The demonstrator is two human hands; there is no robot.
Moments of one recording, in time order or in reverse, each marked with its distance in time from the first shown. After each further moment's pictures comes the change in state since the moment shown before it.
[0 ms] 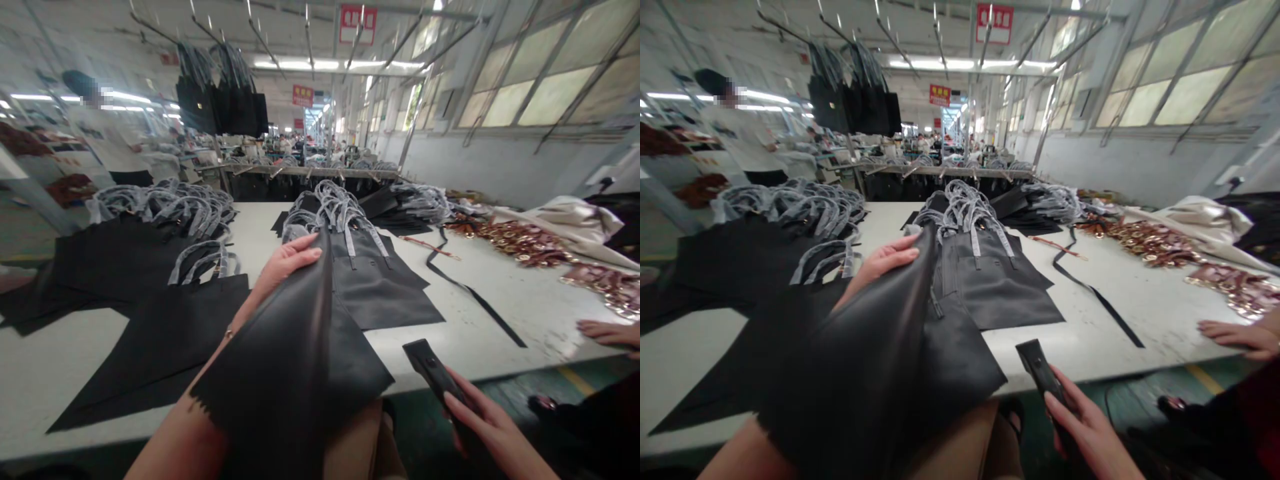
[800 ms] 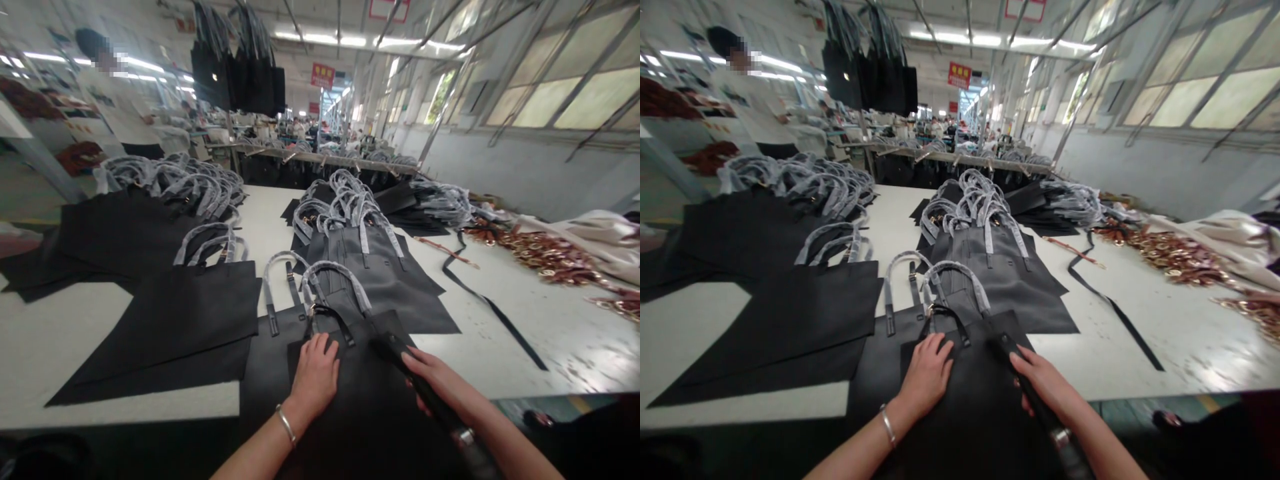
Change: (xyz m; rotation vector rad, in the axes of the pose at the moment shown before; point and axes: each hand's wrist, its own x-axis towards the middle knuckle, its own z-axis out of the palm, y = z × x) left_hand -0.128 -0.180 -0.025 1.575 -0.112 0.035; right_hand 0.075 -0.051 0.062 -0.222 -0.278 0.174
